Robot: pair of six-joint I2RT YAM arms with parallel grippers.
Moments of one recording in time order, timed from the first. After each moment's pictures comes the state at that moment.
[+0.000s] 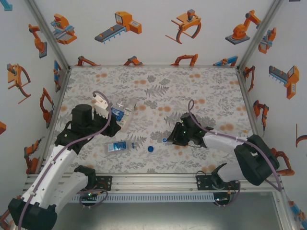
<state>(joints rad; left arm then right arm) -0.35 0.80 0.73 -0.53 0.30 0.03 0.61 1.35 0.54 -0.14 -0.18 0.91</state>
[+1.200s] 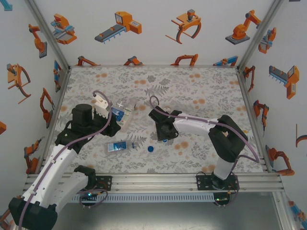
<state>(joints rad) -0.35 0.80 0.73 -0.53 0.30 0.03 0.88 1.76 1.11 -0.63 0.15 0.66</state>
